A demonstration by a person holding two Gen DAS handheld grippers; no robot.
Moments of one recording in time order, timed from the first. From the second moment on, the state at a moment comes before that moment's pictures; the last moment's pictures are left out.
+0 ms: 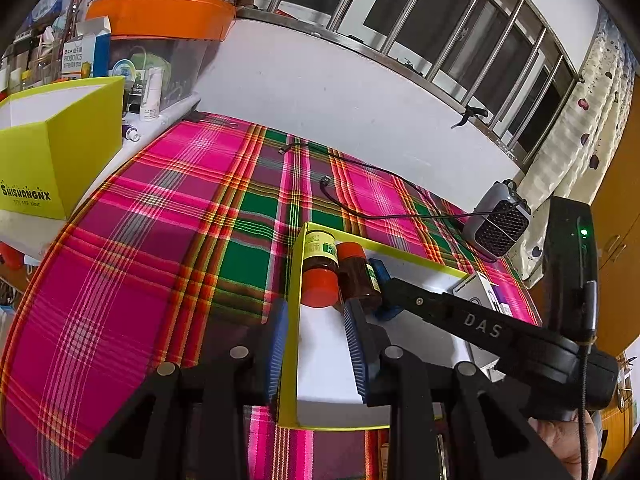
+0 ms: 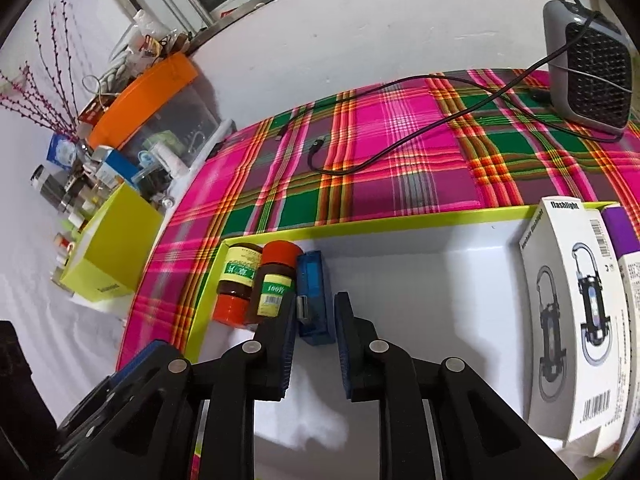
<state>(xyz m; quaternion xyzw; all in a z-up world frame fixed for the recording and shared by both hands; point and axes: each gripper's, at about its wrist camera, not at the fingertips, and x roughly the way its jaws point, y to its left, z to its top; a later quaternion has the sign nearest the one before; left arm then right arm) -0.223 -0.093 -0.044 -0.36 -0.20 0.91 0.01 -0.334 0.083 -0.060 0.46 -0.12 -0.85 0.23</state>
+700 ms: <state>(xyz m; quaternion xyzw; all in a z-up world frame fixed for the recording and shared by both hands) -0.223 -0.090 -0.045 -0.37 -0.20 0.91 0.01 -0.332 0.083 -0.047 0.45 -0.12 -0.85 0.25</state>
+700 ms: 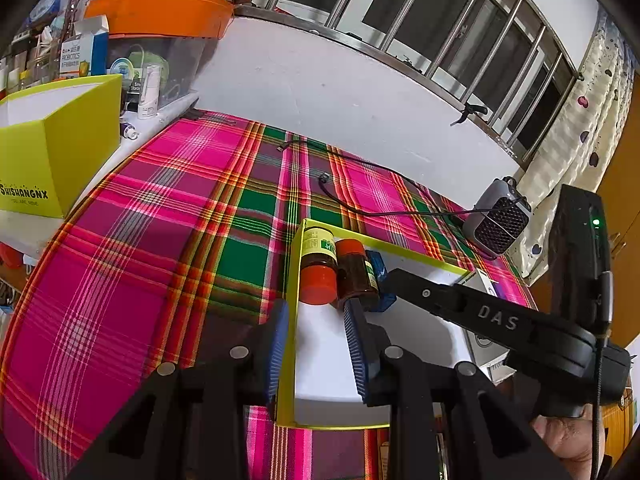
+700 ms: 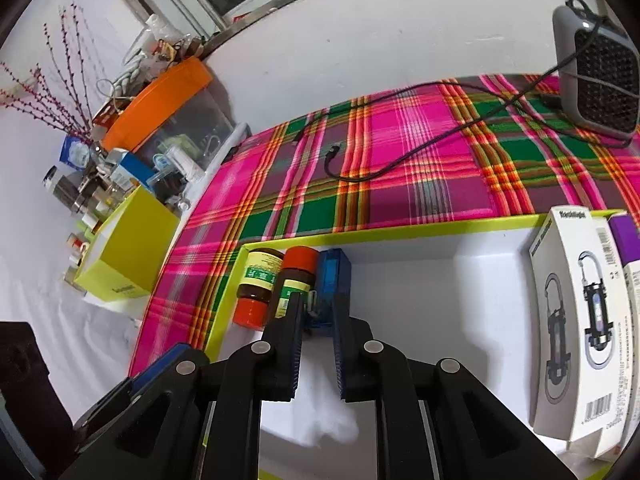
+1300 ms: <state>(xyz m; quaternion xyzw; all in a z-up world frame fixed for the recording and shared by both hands) -0.219 -0.083 -0.036 -0.35 -0.18 0.92 0.02 -0.280 0.104 -0.024 0.42 -0.08 -0.86 0.27</state>
